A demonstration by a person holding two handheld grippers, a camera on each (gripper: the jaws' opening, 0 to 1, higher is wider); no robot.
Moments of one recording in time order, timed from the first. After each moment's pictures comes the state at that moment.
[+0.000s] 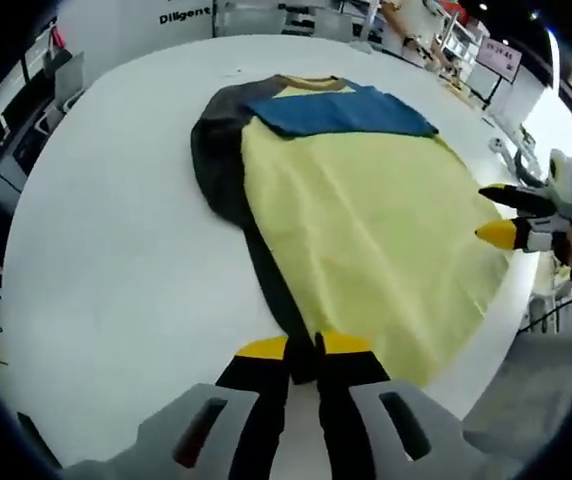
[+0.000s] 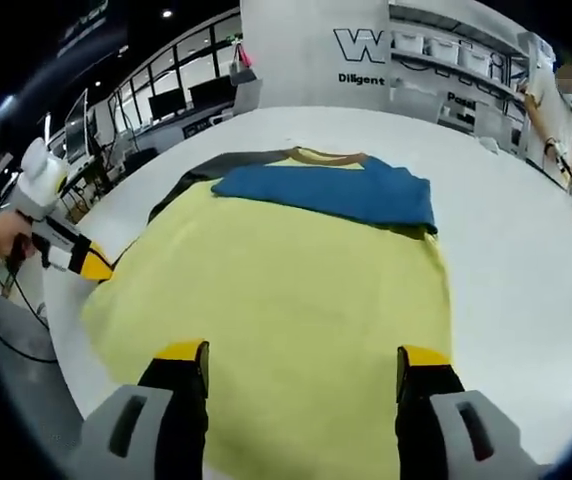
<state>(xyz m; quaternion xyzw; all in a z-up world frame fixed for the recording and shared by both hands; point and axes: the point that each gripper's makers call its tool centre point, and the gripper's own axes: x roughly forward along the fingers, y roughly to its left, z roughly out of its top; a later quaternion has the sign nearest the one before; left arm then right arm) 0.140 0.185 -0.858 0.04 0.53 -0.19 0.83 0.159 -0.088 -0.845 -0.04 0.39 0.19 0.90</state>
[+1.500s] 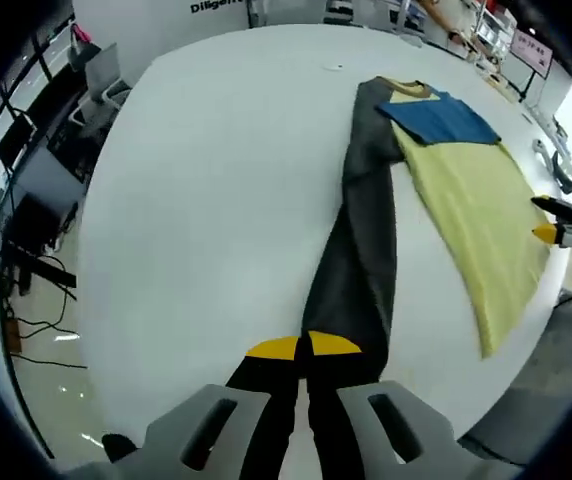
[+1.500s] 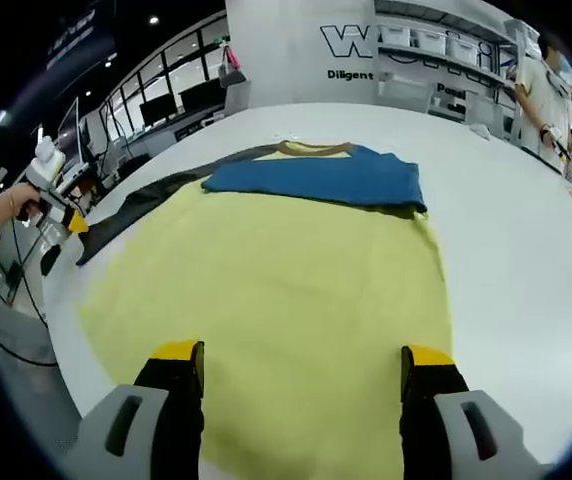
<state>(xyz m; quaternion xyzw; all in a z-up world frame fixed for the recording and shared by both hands) 0.174 0.356 -0.823 0.10 0.55 -0.10 0.82 0.151 -0.092 -0.852 -0.02 0.40 0.18 0.90</state>
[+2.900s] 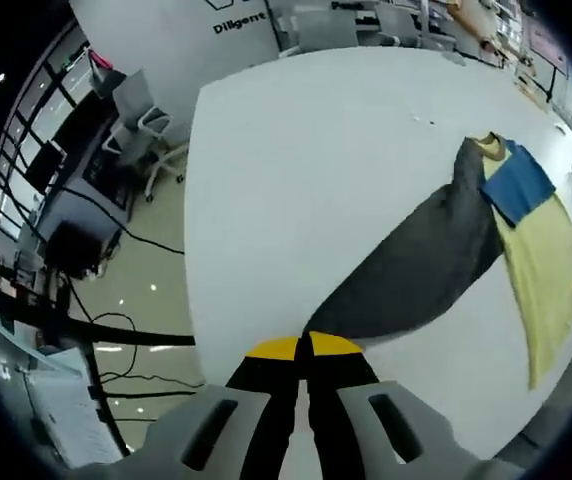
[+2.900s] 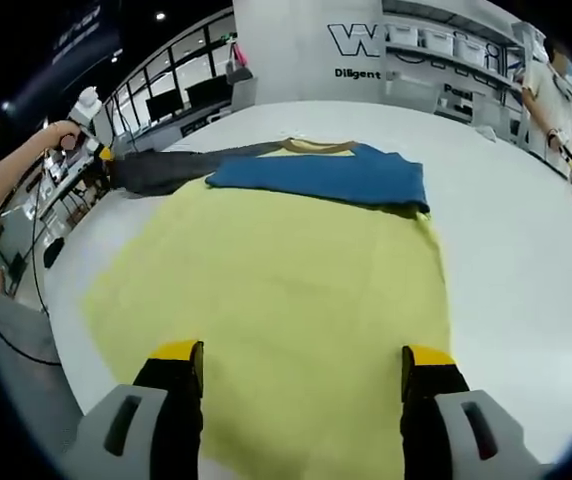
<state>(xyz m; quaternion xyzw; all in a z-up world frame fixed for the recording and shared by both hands) 0.283 0.455 -0.767 0.14 0.55 -0.04 0.82 0.150 -0.092 -0.853 -0.03 0.40 0.19 0.89</state>
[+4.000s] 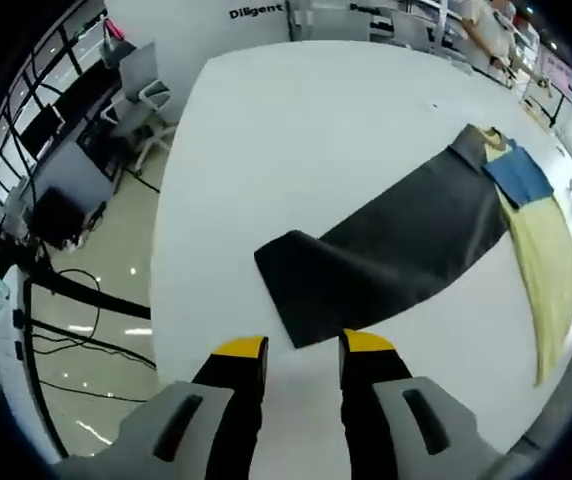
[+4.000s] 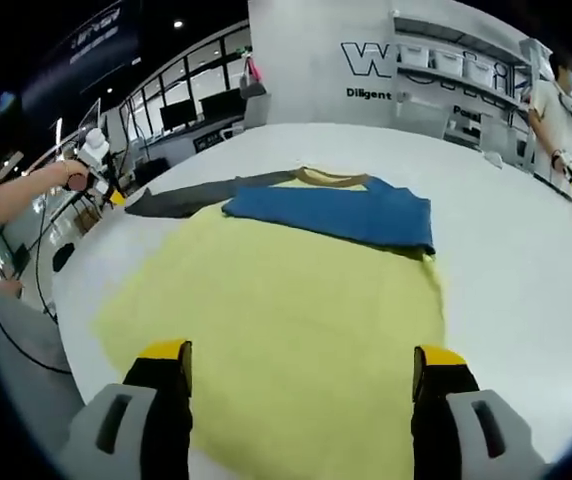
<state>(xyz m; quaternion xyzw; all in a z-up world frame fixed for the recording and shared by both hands) 0.265 0.470 -0.835 0.07 0.53 -0.04 0.85 0.160 -0.080 -0.817 -0.04 0.36 0.21 0.91</state>
